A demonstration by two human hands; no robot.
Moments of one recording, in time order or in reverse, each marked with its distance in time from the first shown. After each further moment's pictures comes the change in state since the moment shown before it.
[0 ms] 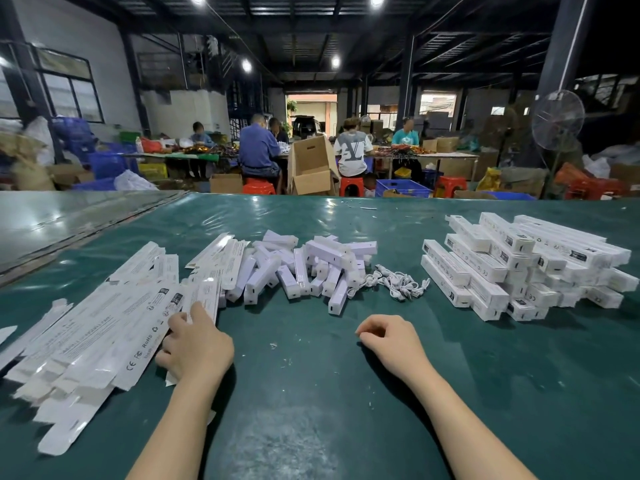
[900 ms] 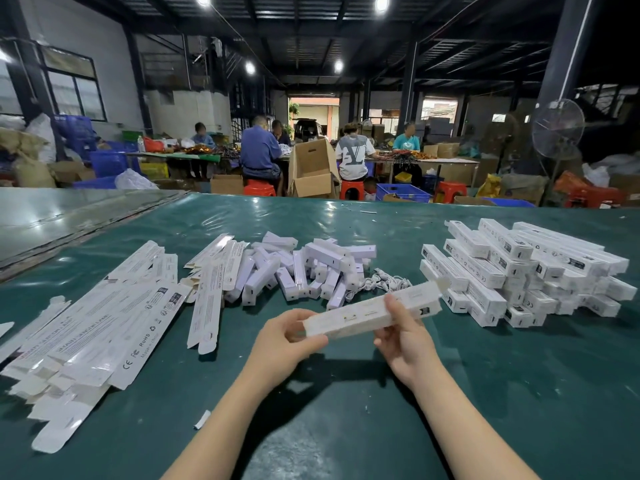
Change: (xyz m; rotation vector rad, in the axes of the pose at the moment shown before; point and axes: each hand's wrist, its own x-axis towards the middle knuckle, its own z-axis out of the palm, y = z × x) left_hand -0.051 0.040 0.021 -0.780 -0.555 0.467; right_hand -0.001 -0.009 -0.007 1.292 0.118 0.322
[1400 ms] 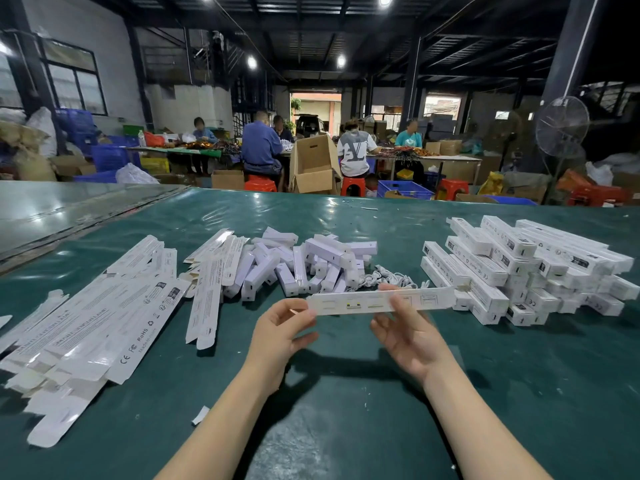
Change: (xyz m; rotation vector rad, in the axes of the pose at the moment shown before) left_hand 0.008 -0.001 0.009 -0.580 0.148 -0.143; right_hand 0.008 -0.007 -0.014 0.150 -0.284 0.028
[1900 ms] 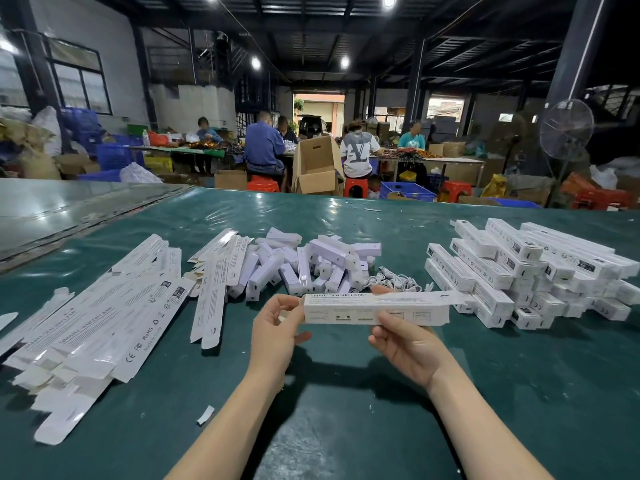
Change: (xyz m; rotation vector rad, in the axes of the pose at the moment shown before) left_hand 0.002 -0.001 -0.002 0.134 0.154 0.175; right_hand -0.005 0.004 0.001 -0.090 -0.242 0.061
